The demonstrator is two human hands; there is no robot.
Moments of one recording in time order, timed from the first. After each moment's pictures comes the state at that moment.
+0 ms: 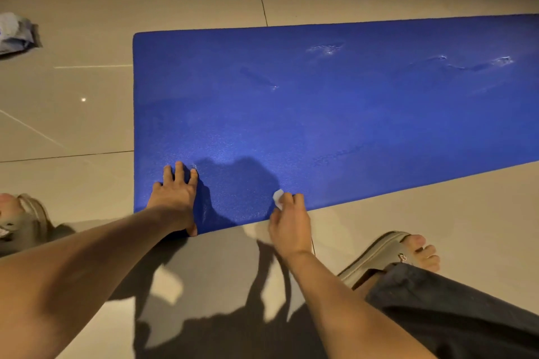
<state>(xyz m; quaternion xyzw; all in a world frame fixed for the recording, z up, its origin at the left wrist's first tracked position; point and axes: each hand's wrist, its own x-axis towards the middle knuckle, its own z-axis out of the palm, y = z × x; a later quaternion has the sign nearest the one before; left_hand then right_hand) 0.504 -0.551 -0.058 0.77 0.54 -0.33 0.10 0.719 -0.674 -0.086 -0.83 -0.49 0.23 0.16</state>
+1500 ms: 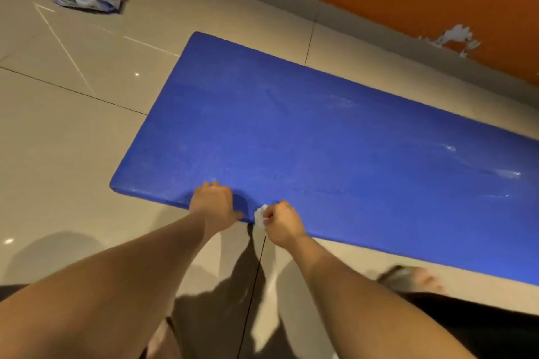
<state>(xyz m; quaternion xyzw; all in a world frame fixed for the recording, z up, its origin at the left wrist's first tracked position) 0.645 -0.628 -0.056 0.70 0.67 -0.15 0.20 0.826 -0.646 -0.043 -0.67 -0.66 0.33 -0.05</state>
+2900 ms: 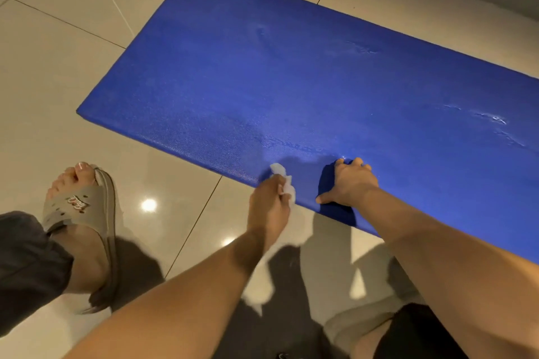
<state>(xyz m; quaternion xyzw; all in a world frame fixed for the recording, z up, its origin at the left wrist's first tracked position) 0.920 -0.695 -0.089 0.53 0.75 0.28 0.29 1.072 -0.579 -0.050 -0.61 -0.69 0.18 -0.34</state>
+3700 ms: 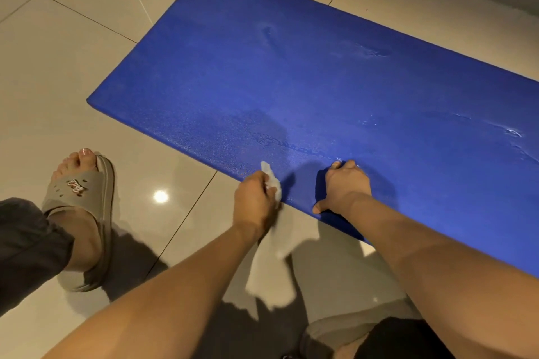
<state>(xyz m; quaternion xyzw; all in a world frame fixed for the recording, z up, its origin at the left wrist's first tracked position) 0.919 -0.691 -0.086 0.41 0.82 0.26 0.29 1.075 -0.585 -0.037 -0.52 -0.76 0.07 -0.37</state>
